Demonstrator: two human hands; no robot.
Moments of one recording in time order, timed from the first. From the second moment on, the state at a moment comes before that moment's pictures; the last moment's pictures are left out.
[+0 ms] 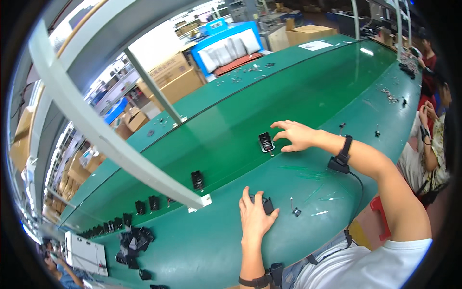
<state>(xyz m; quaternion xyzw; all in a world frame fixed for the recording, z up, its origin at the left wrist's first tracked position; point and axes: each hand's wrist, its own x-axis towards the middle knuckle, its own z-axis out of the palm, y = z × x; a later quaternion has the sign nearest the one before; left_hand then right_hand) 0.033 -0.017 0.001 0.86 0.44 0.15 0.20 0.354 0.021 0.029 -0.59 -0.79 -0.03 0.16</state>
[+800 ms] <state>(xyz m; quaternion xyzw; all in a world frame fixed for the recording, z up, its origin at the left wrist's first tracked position) 0.034 -0.020 0.014 0.82 0.41 0.29 0.28 0.416 -0.090 0.012 -0.61 -0.36 0.45 0.53</state>
